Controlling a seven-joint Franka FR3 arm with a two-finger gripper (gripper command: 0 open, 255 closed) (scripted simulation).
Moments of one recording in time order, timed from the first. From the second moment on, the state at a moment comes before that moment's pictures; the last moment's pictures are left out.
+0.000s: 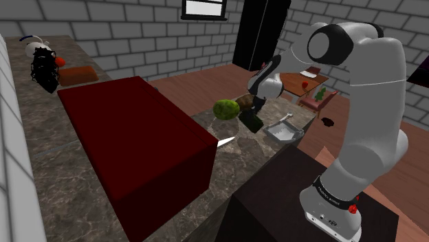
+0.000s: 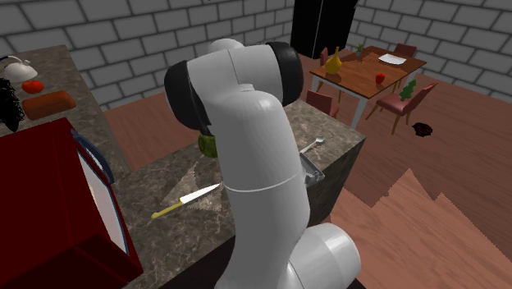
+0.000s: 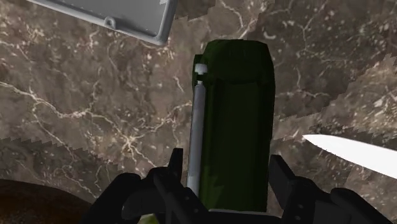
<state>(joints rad) -0.16 0.55 -0.26 -2.09 0.39 2.65 -0.86</state>
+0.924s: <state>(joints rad) -0.11 0.39 -0.32 -2.10 0.30 2.51 -0.79</state>
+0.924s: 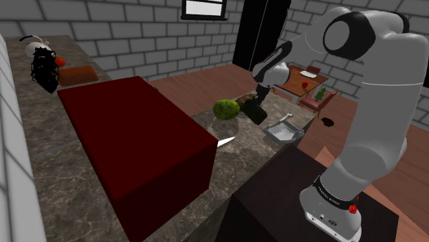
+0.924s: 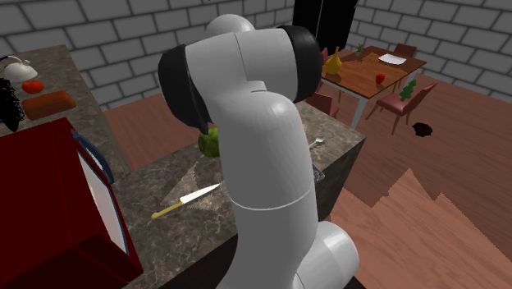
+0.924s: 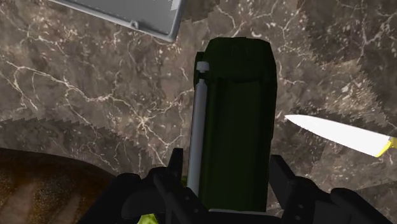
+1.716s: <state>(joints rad) -0.14 0.29 -0.37 -2.14 0.25 2.45 -0.82</state>
